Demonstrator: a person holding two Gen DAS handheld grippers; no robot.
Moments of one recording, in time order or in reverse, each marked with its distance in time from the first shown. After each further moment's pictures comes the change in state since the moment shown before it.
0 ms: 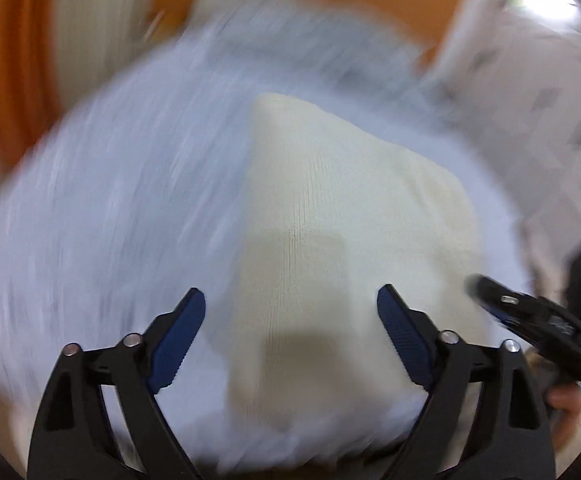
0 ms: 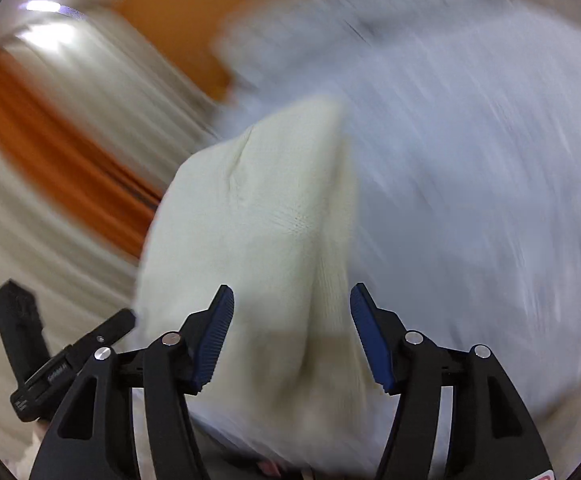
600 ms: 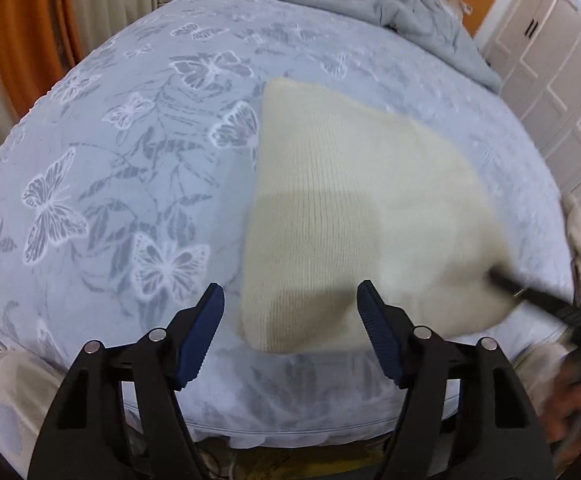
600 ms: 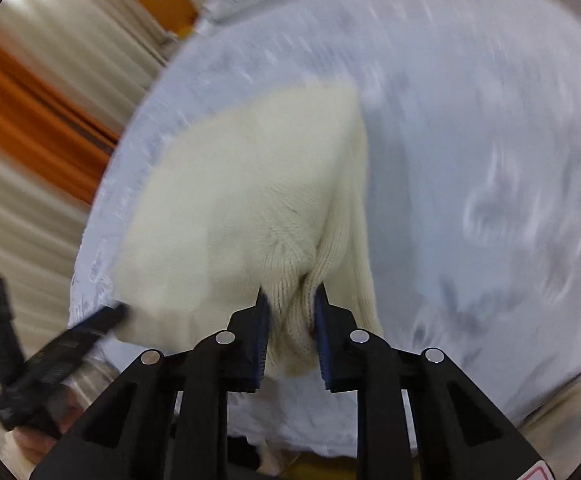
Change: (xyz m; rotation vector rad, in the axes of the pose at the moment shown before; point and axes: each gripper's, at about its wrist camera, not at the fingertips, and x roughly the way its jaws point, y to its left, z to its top) left arm 0.053 0.007 -0.028 0.035 0.091 0.086; right arm 0.031 0.044 0.006 -0.229 0.042 -0.157
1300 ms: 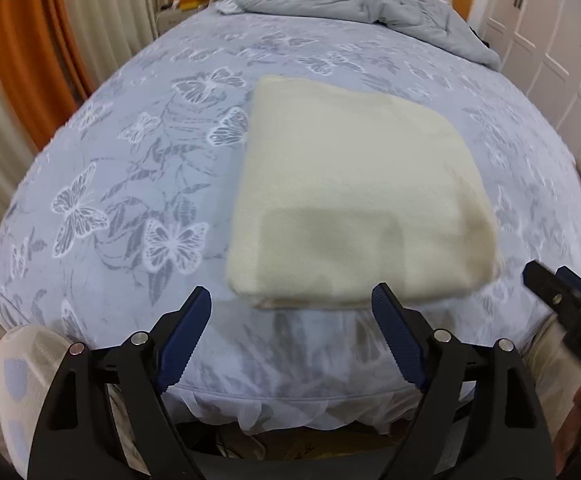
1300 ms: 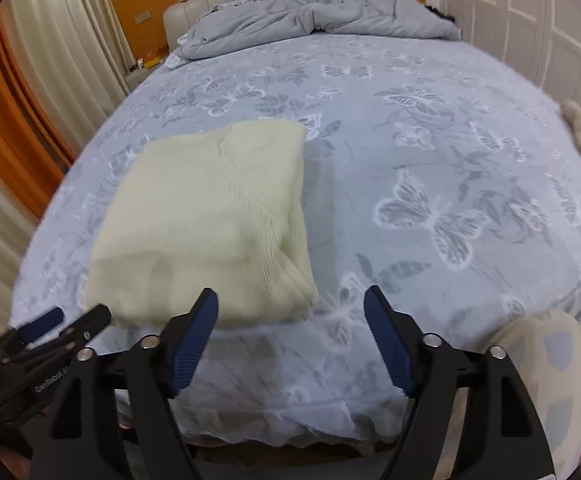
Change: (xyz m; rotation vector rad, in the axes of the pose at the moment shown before) left arm -0.030 -0.045 -0.047 0.119 -0.071 0.122; right arm -0.038 0.012 -0.075 0.005 -0.152 -0.272
